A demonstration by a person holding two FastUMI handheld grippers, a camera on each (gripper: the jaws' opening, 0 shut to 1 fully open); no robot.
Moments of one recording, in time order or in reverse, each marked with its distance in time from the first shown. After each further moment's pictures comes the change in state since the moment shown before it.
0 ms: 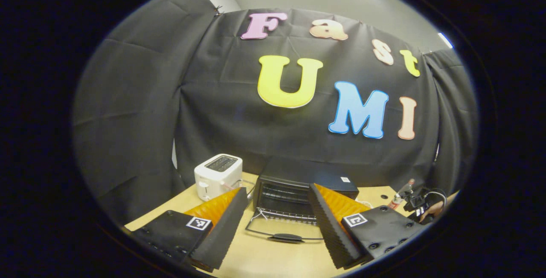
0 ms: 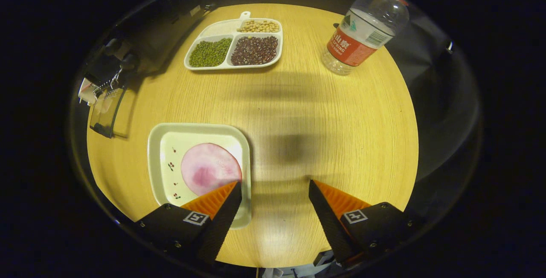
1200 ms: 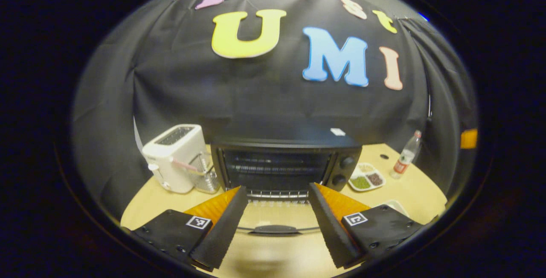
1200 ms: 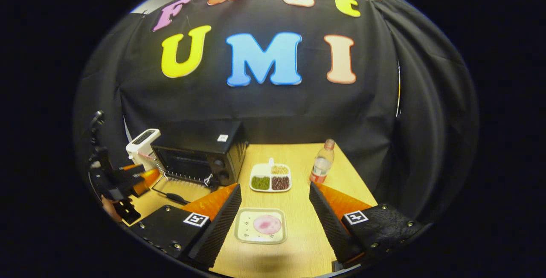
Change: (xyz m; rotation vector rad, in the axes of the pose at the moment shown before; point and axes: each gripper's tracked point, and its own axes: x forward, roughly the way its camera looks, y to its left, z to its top) left arm 0.104 -0.074 -0.080 0.135 0.138 -0.150; right arm -0.256 0.029 0.020 0.112 -0.847 0.060
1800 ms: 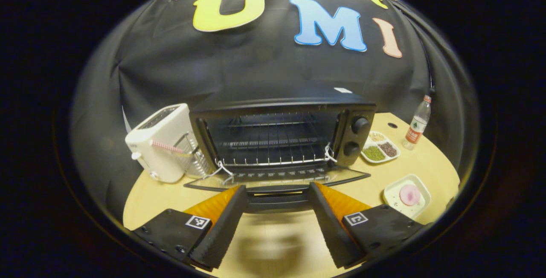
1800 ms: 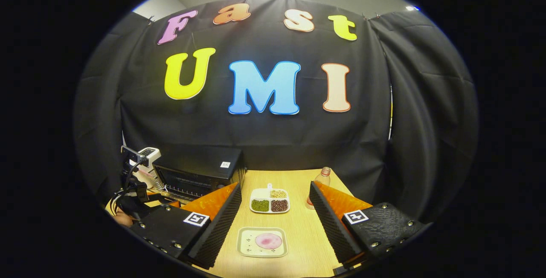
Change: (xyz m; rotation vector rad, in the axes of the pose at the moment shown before) left arm 0.054 0.002 -0.126 0.102 0.266 -0.036; right arm -0.052 0.034 0.062 -0.055 -0.305 -0.056
